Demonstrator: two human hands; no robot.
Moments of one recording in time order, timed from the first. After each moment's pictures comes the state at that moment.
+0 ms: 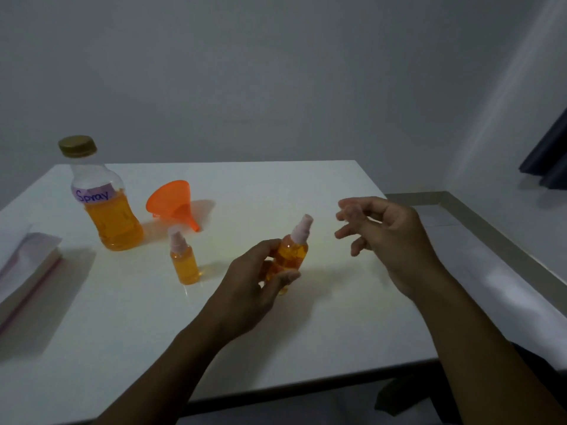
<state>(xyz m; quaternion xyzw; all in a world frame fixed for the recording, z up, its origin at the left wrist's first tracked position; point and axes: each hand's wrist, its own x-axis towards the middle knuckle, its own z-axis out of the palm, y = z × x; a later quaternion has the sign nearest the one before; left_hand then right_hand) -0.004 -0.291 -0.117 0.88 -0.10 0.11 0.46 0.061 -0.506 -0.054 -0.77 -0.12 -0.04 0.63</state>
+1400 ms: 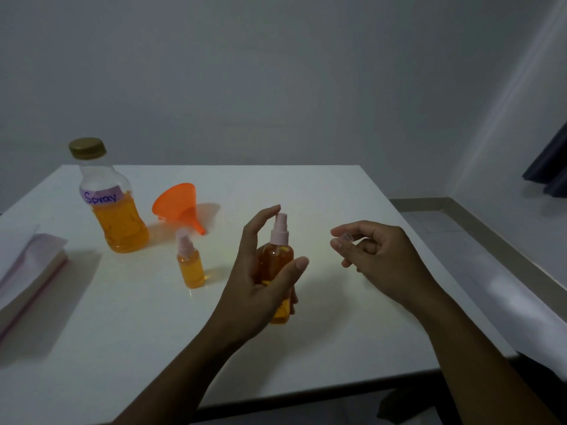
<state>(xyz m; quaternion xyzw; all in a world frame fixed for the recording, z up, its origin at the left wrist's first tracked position) -0.016 -0.302 -0.093 0.73 -0.09 0.14 0.66 0.060 -0.502 -0.073 -0.86 -0.14 -0.03 0.48</state>
